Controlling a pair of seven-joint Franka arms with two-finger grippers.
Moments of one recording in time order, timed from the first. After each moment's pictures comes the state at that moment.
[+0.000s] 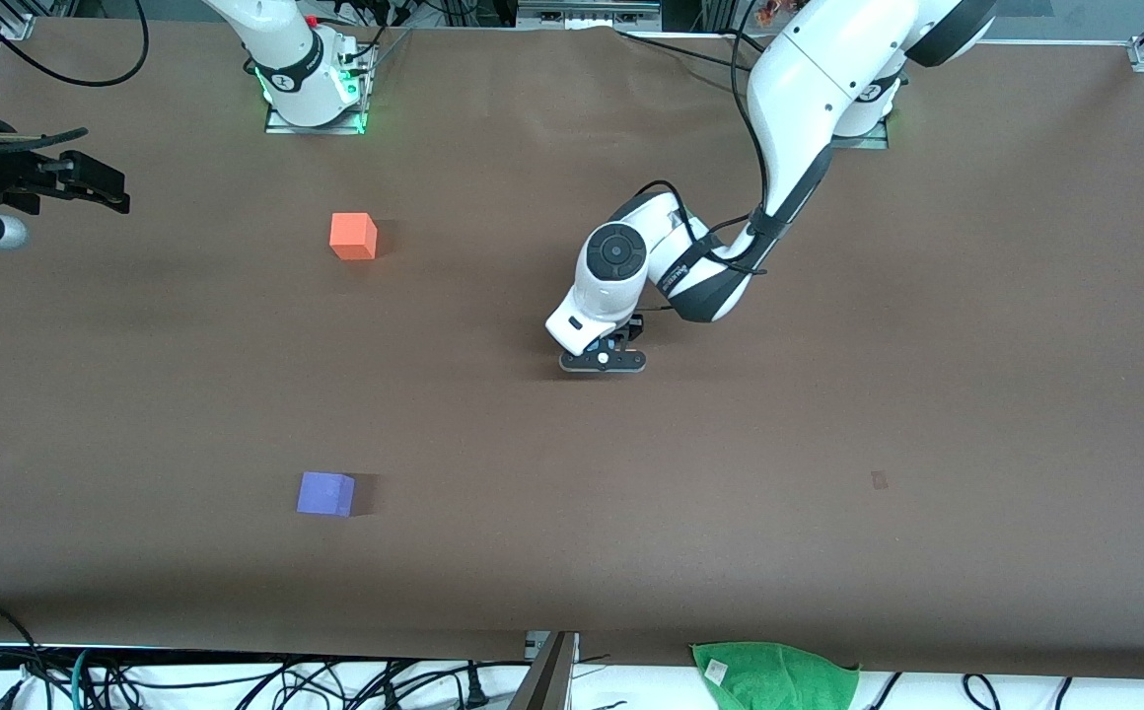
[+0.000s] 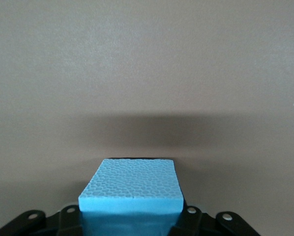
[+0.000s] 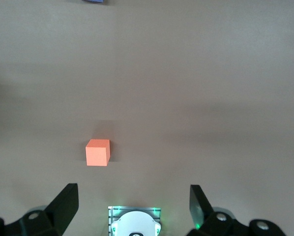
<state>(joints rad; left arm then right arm) -0.45 0.80 -0.35 -1.54 0.21 2.31 -0.88 0.04 0.05 0.00 -1.51 -0.04 1.37 -0.01</state>
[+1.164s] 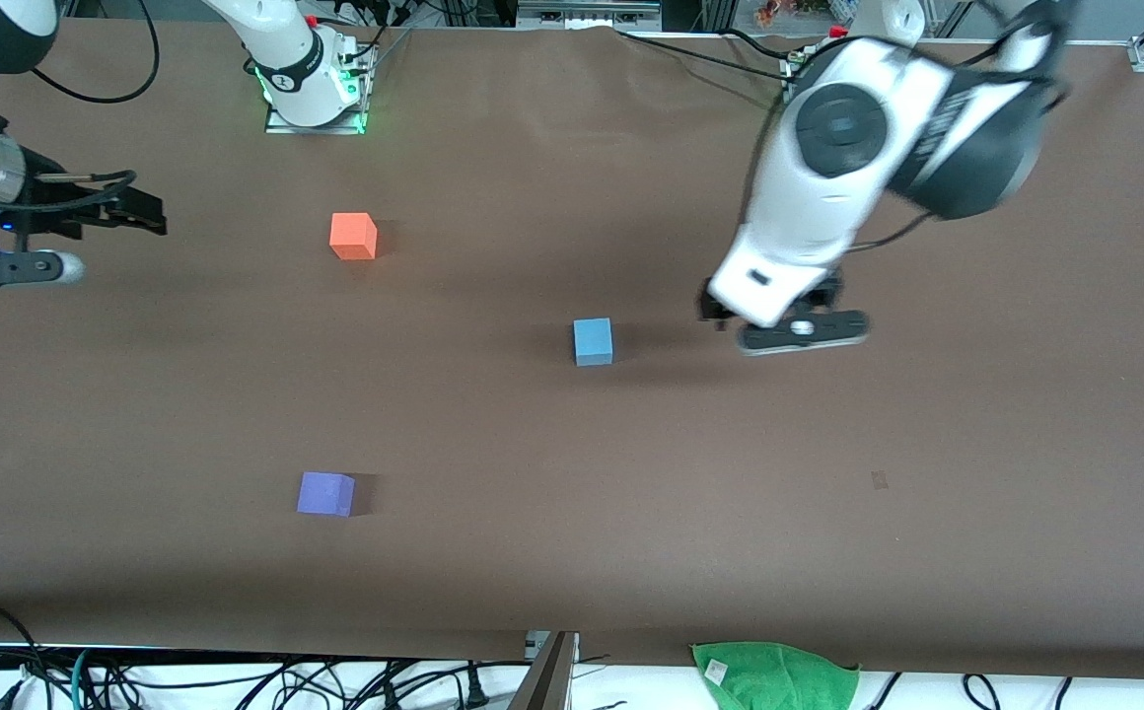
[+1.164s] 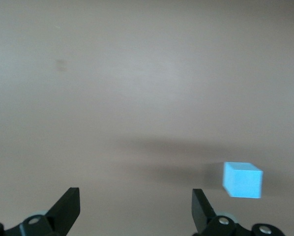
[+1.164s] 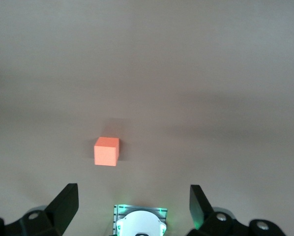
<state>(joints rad) -0.15 0.31 -0.34 -1.47 0.18 1.72 -0.64 0.09 0.12 0.01 -1.51 -0.01 1.39 -0.02</state>
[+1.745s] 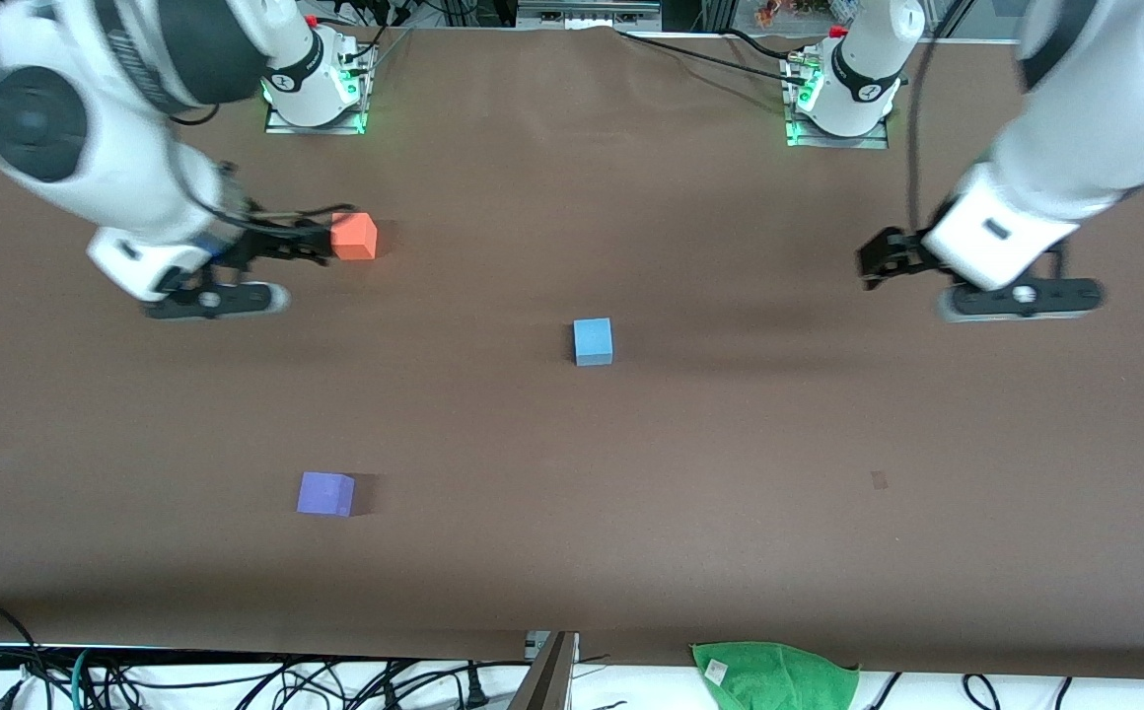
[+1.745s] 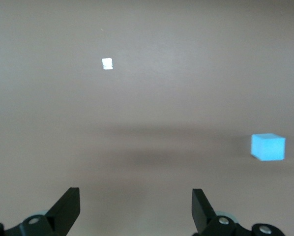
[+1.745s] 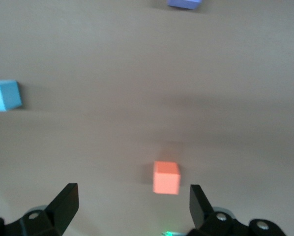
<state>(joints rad) 0.04 0.18 -0.27 -1.40 0.05 1.51 -0.24 0.37 0.24 0.02 -1.51 0.04 1.58 0.32</state>
